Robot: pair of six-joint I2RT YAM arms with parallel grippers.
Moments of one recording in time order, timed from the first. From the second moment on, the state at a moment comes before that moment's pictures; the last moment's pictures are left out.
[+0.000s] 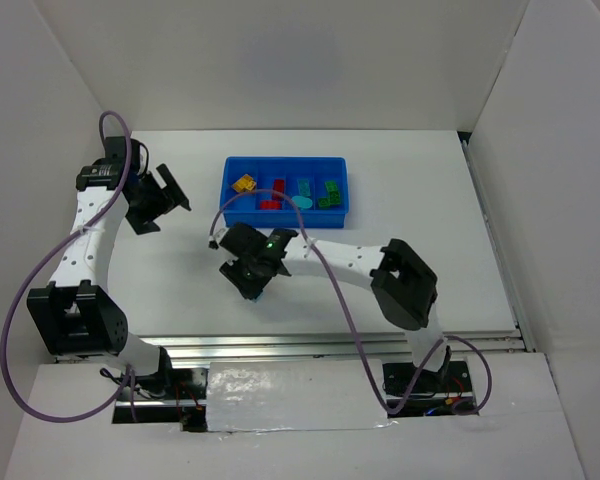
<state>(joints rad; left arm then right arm) 0.10 1.49 1.47 -1.03 0.10 -0.55 1.07 2.03 1.59 -0.63 -0.04 0.15</state>
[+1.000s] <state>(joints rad) 0.05 1.45 1.38 -0.97 0.13 -0.53 0.50 2.33 2.25 -0.80 0.16 0.43</state>
